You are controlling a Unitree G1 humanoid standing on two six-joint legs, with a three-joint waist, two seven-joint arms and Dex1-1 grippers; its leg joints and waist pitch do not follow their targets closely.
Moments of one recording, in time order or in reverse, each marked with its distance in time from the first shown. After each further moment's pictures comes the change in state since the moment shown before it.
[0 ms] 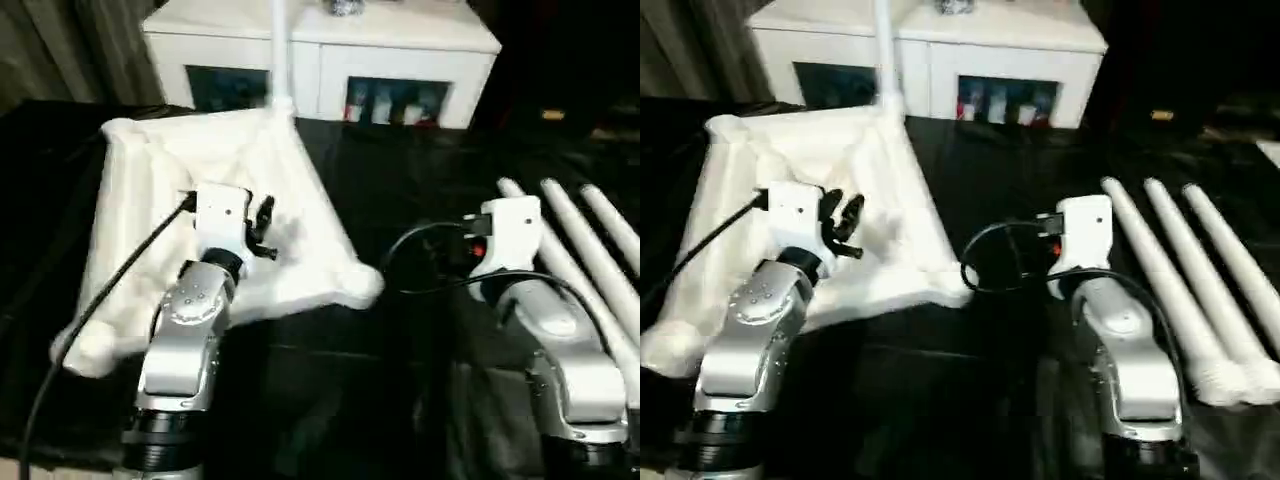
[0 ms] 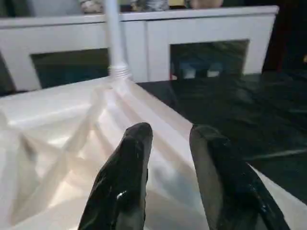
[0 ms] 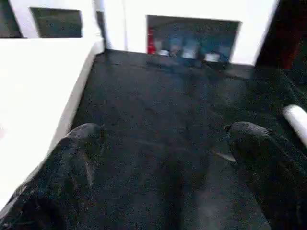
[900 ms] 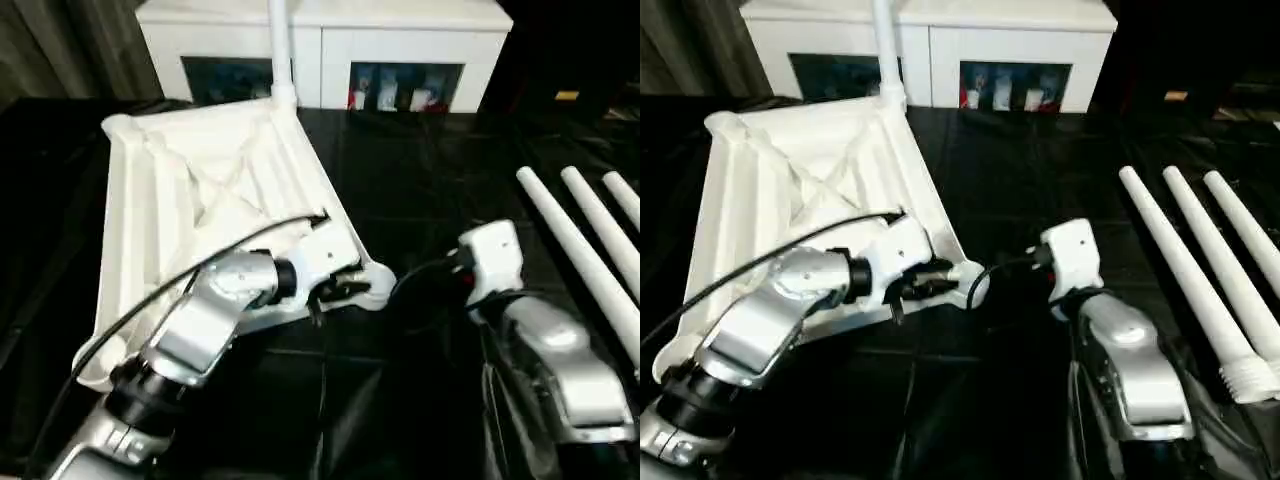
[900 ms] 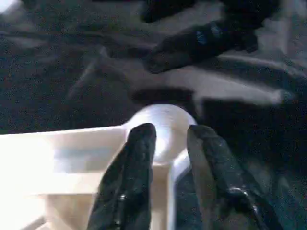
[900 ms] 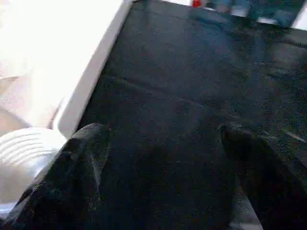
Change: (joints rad) left arm -0.160 0.252 -0.297 -0.027 -0.046 0.194 -0.630; right arm 0.011 -0.135 0.054 0.145 -0.022 -0.073 0.165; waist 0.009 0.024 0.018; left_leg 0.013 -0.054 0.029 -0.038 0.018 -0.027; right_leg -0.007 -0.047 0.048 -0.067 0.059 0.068
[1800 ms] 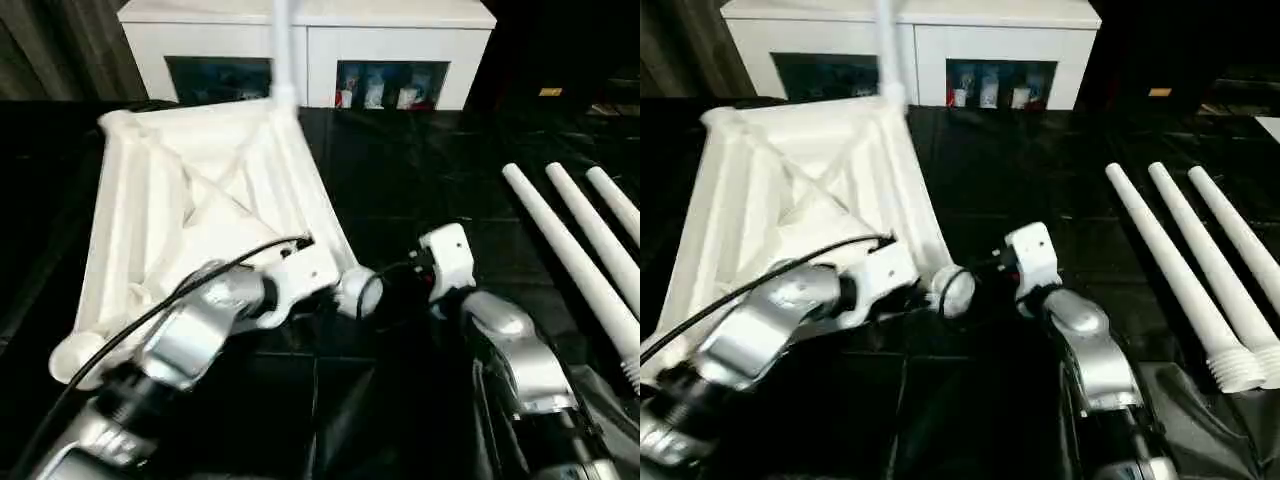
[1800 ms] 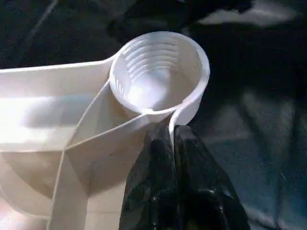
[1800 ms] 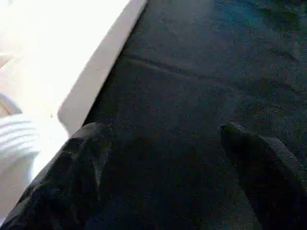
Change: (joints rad) left arm -0.029 0.068 -0.130 0.115 0.106 0.052 -0.073; right arm -0.093 0.077 0.085 0.309 -0.025 -0.216 0.052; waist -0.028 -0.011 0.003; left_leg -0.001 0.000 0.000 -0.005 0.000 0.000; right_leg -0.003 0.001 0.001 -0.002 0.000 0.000
